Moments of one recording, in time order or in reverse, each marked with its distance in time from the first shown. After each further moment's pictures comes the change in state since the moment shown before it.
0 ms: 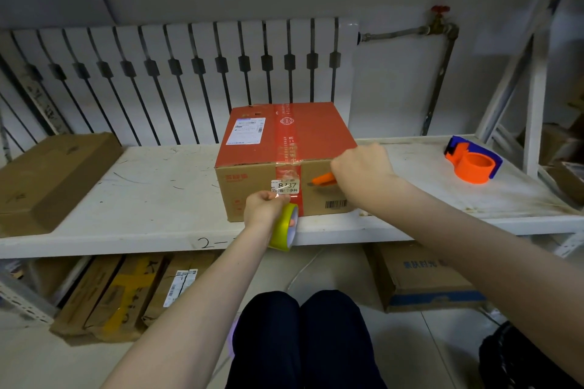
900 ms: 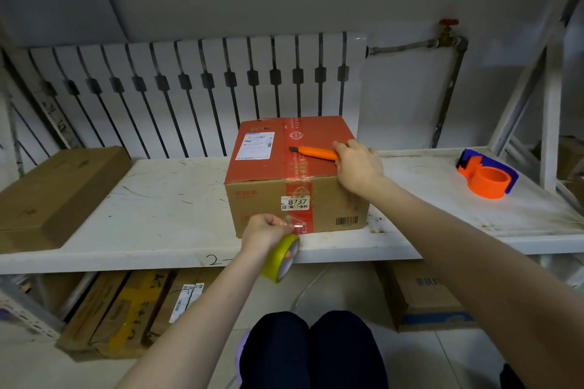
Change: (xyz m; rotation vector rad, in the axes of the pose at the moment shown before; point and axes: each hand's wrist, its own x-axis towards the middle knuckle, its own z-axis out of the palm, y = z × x) left_hand 0.007 -0.001 -0.021 0.272 -0.090 0.030; right_hand 0.102 0.004 0.072 0.669 0.269 0.193
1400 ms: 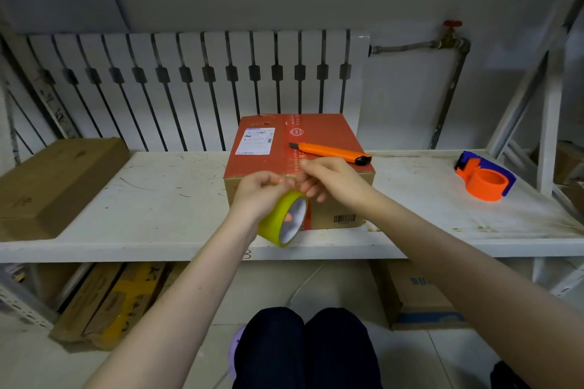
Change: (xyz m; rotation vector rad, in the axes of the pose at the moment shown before) left_hand -0.036 0.056 -0.030 -0.237 -0.071 0.229; right_hand -0.058 -0.051 -0.044 0.993 -0.358 -0.004
